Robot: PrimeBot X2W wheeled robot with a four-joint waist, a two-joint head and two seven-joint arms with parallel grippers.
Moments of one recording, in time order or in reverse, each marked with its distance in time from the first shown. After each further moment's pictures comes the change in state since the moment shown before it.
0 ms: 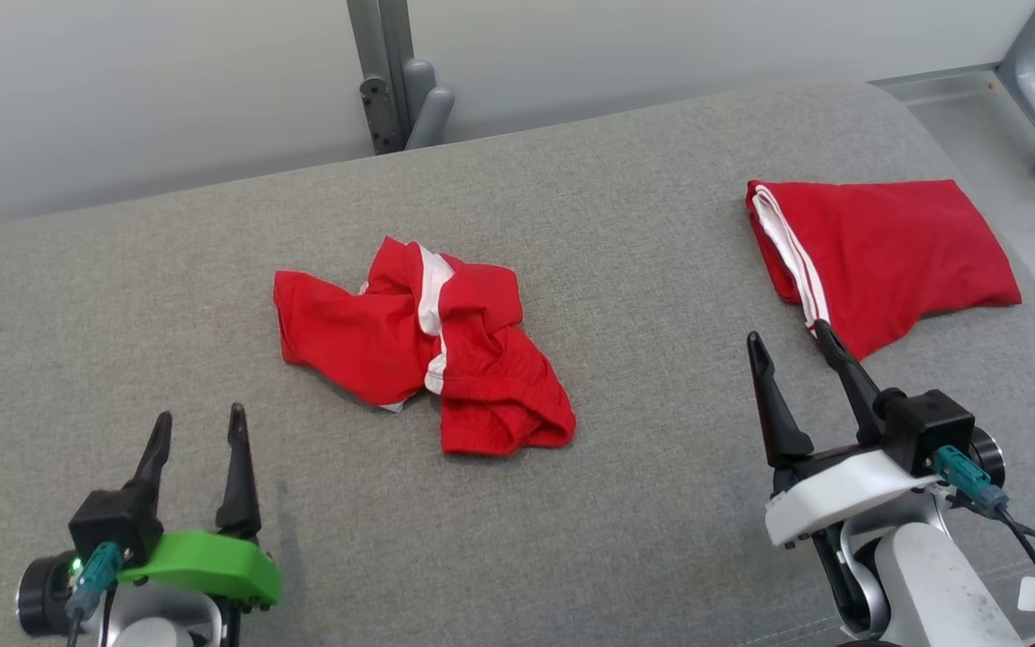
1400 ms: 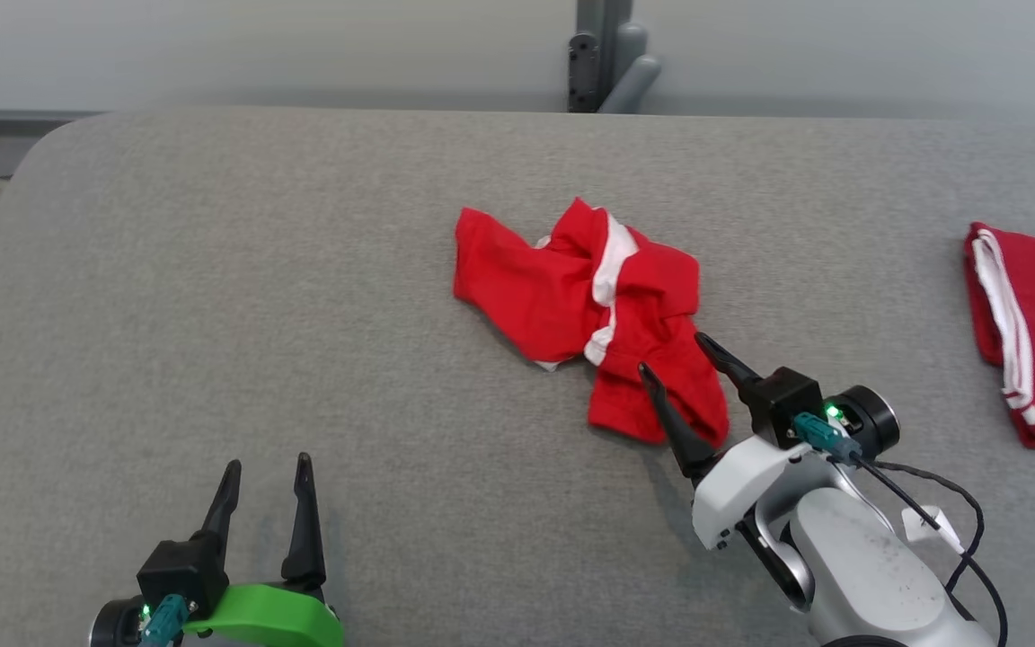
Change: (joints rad) left arm 0.153 -0.093 0.011 -0.099 0.054 -0.016 0.000; right arm -0.181 -0.035 0.275 0.265 -0.010 0.000 0.000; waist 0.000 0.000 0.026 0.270
